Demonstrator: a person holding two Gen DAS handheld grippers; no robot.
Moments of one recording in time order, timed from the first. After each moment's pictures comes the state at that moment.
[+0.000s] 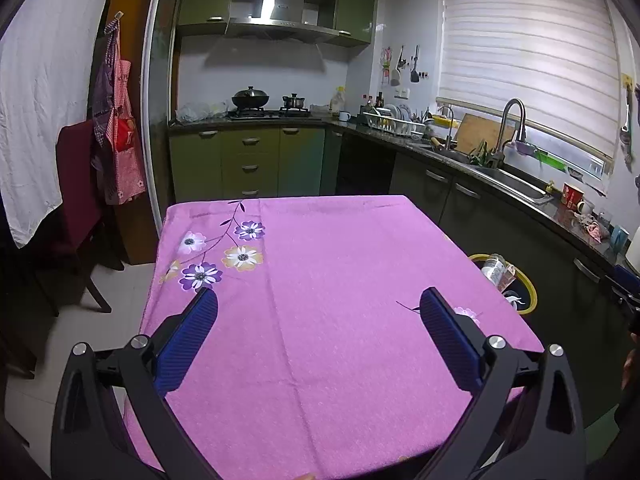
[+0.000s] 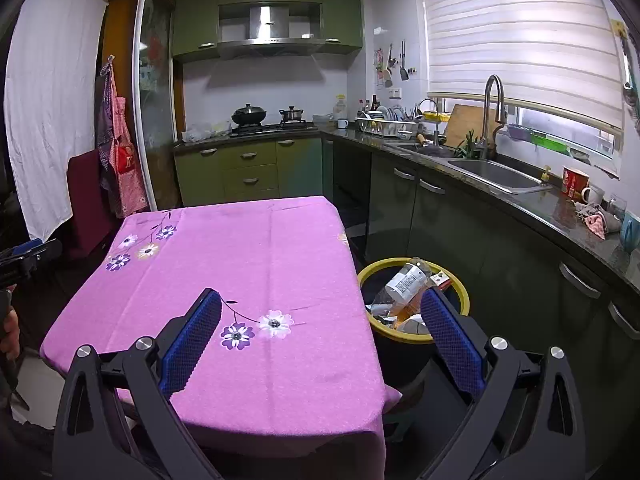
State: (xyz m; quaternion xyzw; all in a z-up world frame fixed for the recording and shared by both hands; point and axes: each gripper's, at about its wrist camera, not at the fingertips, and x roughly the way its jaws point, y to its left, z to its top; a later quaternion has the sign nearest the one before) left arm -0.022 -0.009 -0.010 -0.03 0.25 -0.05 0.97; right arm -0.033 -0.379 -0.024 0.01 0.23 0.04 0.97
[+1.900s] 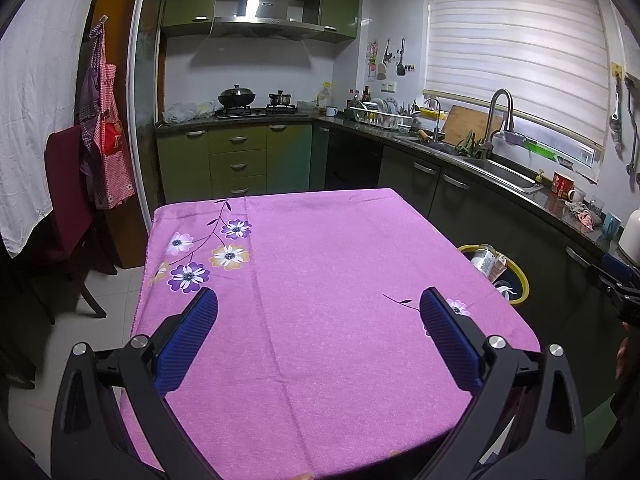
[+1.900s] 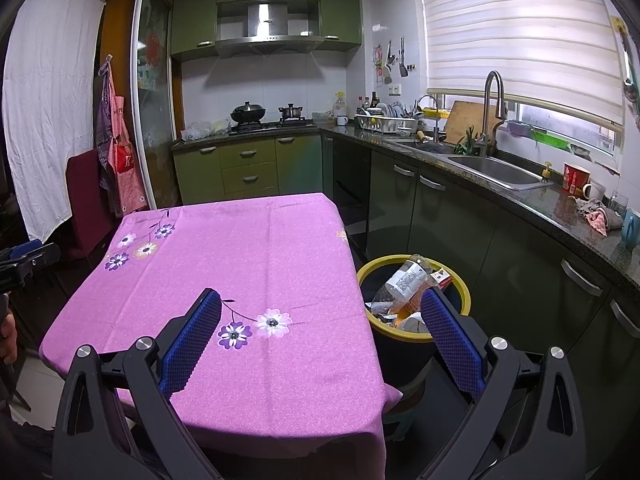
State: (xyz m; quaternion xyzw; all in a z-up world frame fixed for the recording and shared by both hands) left arm -0.022 -0.018 -0.011 -0.02 0.25 -0.07 0.96; right arm -0.027 -0.378 -0.028 0.01 0.24 0.04 0.97
